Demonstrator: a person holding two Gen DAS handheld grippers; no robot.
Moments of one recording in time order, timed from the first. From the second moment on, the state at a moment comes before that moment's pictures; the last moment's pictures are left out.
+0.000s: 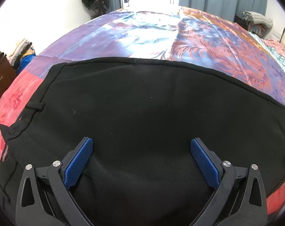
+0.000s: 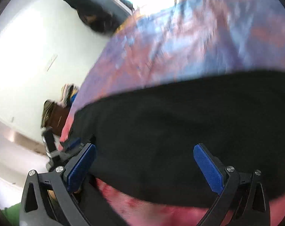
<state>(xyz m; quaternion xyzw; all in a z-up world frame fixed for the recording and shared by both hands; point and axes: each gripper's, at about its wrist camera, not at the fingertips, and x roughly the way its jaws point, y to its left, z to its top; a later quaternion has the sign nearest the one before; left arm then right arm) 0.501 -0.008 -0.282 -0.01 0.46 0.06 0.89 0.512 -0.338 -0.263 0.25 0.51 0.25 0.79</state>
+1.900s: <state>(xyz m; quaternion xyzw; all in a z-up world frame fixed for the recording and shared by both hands) 0.383 -0.014 -0.217 0.04 0.47 0.06 0.88 0.089 -0.514 -0.157 0.18 0.37 -0.28 0.87</state>
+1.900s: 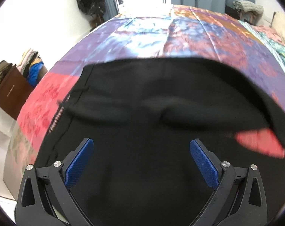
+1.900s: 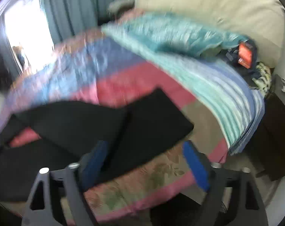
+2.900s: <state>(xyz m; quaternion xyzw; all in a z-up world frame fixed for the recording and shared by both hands) 0.341 -0.003 -0.277 0.03 0.44 0.03 0.90 0.169 -0.332 -0.246 0.08 0.47 -0.04 0.88</state>
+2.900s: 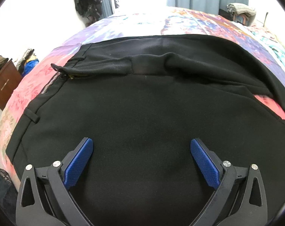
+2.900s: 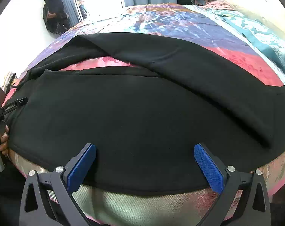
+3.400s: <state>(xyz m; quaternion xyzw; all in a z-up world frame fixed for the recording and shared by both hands) 0.335 -0.002 -0.277 0.03 0.43 0.03 0.90 0.124 -0.424 -0.233 0.37 0.33 -0.07 0.86</state>
